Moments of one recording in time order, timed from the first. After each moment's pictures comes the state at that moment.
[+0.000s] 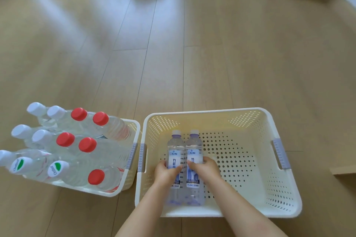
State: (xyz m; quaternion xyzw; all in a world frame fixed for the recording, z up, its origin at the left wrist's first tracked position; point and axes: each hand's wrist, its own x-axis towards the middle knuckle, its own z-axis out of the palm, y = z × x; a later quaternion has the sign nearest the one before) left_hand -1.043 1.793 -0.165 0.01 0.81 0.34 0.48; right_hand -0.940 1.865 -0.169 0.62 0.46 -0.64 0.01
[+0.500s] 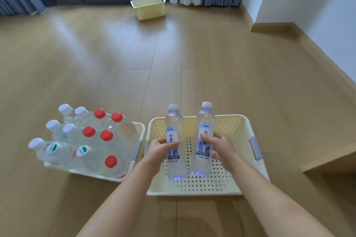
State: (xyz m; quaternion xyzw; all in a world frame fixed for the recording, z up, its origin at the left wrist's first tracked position) left_hand -1.048 1.785 -0.048 0.13 0.70 0.47 0.52; right_hand -0.891 1.883 -0.042 0.52 0.46 -0.70 -0.15
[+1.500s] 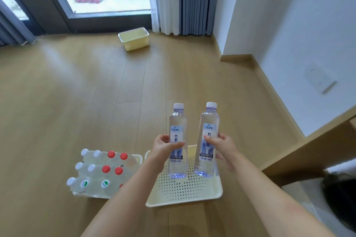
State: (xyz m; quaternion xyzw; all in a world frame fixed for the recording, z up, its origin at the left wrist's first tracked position) left_hand -1.000 1.826 0.237 0.14 0.70 0.47 0.51; right_hand -0.827 1.904 0.254 0.55 0.43 -0.68 -0.21
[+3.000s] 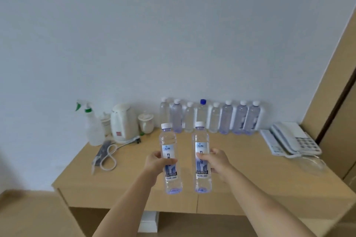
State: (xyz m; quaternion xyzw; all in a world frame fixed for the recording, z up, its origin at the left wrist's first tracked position) left_hand -0.520 1.651 0.708 0.64 0.34 0.13 0.68; right_hand -0.409 1.486 0.714 0.75 0.09 -0.26 -0.60
